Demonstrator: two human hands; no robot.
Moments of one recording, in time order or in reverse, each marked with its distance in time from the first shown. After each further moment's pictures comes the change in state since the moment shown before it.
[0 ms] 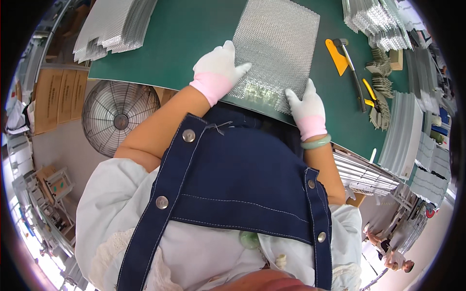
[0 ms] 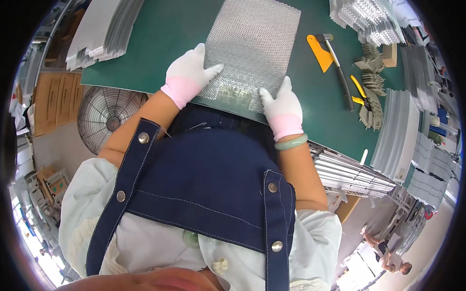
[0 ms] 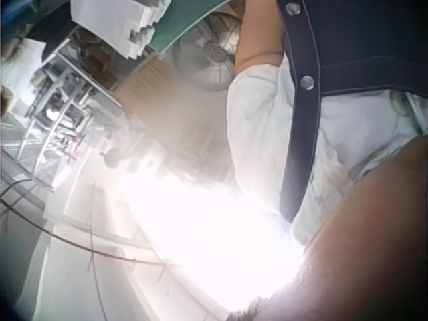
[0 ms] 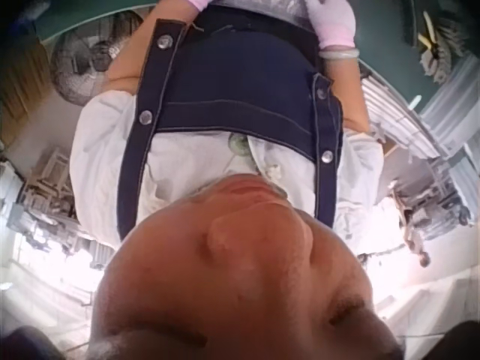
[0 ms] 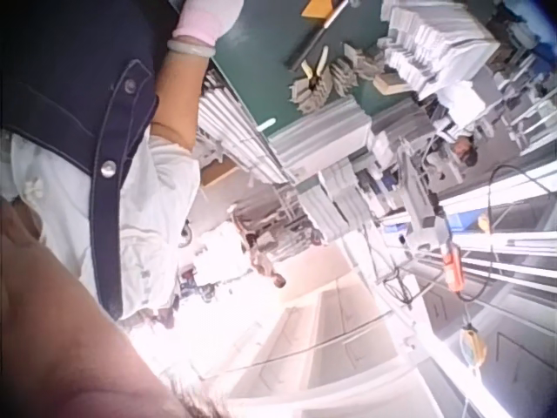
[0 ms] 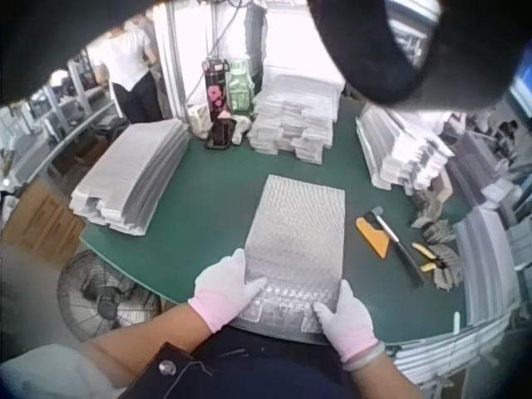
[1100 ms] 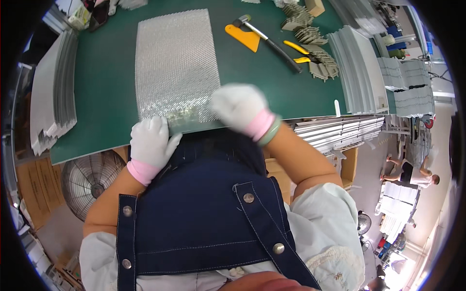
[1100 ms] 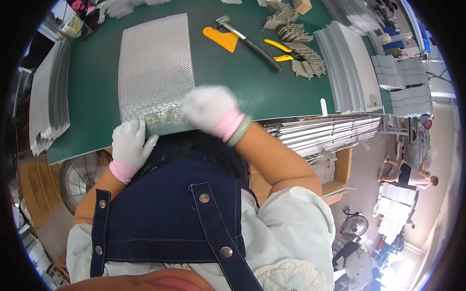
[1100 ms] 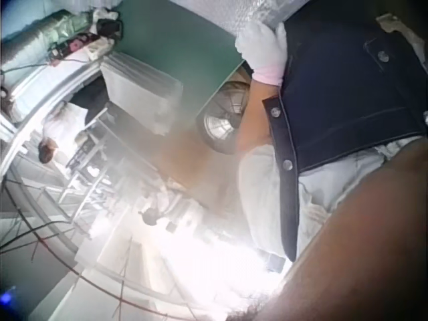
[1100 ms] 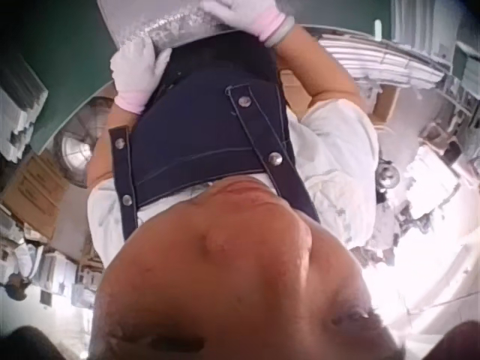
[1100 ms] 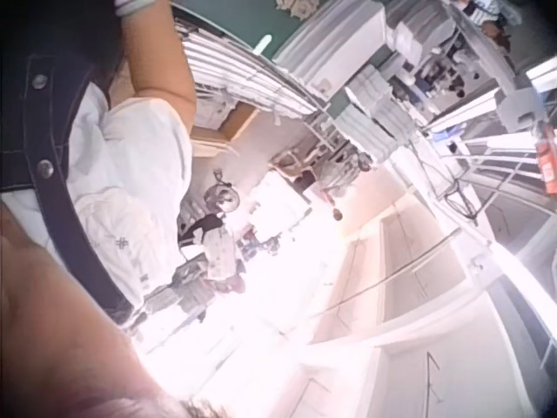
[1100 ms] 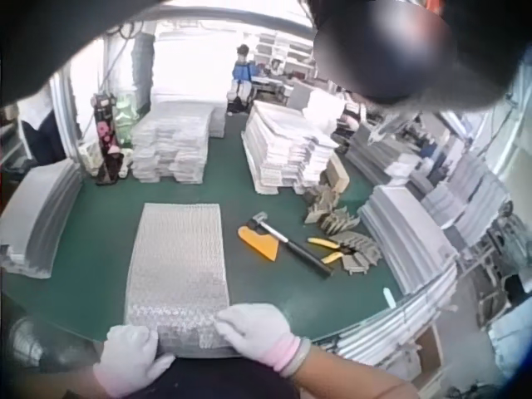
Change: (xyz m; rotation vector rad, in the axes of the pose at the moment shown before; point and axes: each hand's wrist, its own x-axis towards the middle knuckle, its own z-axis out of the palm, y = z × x) left_hand -0.073 0.015 0.010 0.225 0.077 0.663; right_hand -0.012 0.035 -0.032 0.044 0.111 -0.632
